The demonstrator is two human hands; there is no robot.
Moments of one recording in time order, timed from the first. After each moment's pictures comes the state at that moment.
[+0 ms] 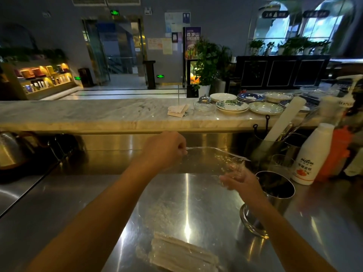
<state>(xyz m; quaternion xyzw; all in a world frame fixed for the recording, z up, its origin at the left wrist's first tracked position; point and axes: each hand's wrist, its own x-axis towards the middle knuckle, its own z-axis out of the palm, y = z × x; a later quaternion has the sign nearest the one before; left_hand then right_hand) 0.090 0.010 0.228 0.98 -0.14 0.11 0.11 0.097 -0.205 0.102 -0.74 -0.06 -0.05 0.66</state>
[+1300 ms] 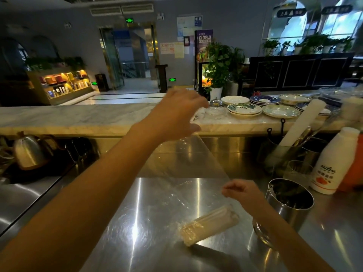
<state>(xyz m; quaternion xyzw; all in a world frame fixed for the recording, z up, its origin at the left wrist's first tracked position) 0.113 0.012 0.292 0.93 -0.27 0.25 -0.01 0.110 -0.195 0.095 -0.80 -0.15 0.00 0.58</state>
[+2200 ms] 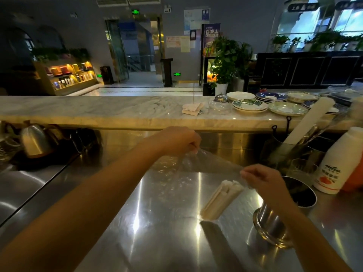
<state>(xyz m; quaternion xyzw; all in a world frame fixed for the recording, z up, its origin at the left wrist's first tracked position) 0.130 0.026 0.230 0.96 -0.27 0.03 0.00 0.108 -0.221 0.112 -0.84 -0.14 -0.12 0.51</state>
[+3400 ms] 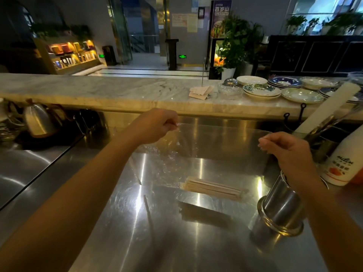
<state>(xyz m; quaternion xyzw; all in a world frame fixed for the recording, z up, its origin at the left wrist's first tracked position) 0.119 0.093 0.208 0.96 -0.16 0.14 0.17 0.115 -0.222 0.154 -0.80 -0.13 -0.18 0.56</state>
